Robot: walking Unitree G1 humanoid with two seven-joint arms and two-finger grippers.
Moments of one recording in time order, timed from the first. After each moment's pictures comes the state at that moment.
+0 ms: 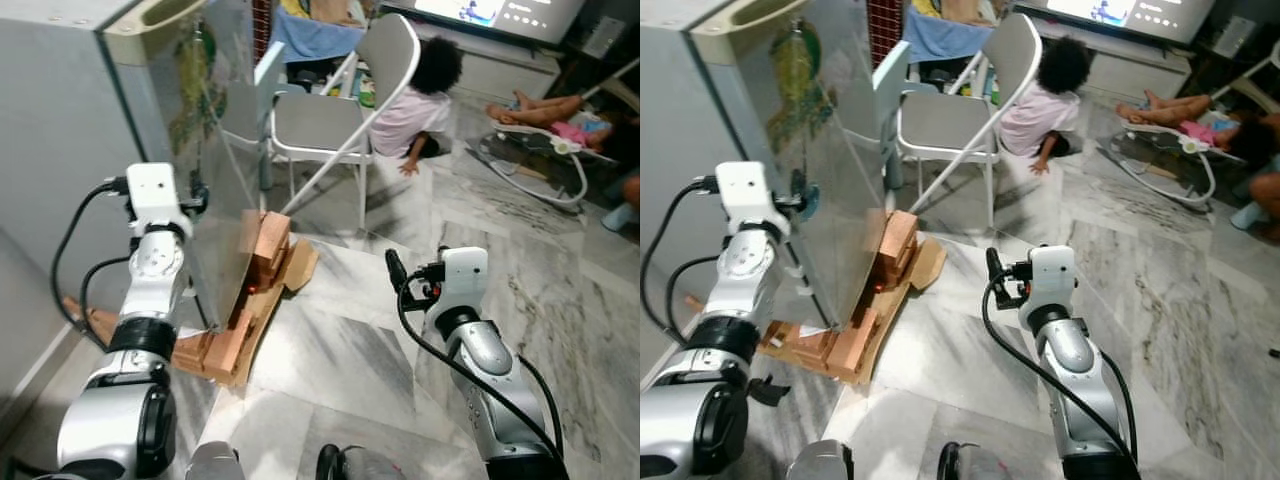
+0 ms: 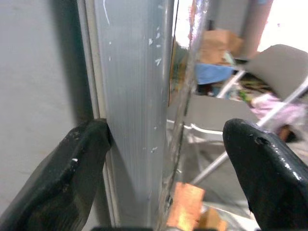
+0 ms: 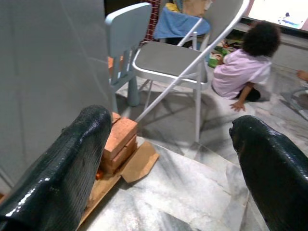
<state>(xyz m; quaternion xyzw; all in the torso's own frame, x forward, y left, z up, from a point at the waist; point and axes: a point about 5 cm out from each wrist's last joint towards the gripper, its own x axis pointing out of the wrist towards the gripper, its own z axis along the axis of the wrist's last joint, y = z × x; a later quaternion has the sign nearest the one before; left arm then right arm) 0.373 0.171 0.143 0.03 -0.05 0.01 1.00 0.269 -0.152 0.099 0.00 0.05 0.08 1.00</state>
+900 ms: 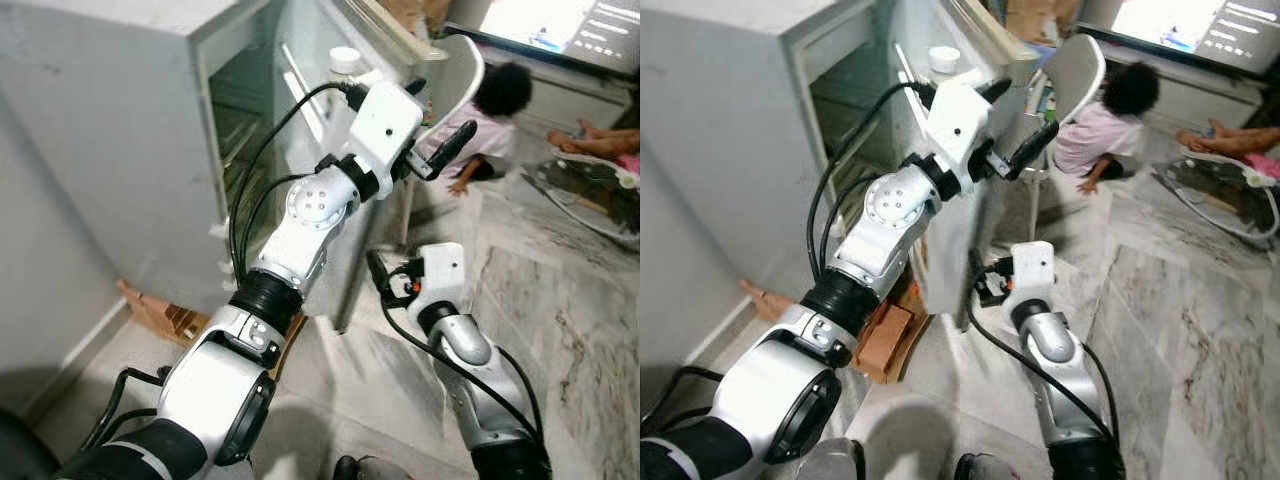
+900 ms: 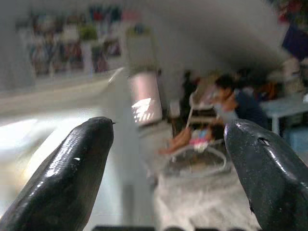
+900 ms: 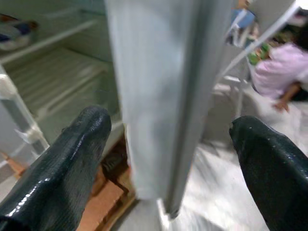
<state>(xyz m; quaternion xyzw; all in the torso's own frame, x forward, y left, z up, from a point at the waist) 0.354 -0.017 0.226 0.06 -0.20 -0.38 0.90 0.273 -0.138 0.086 0.02 0.08 0.10 0.99</state>
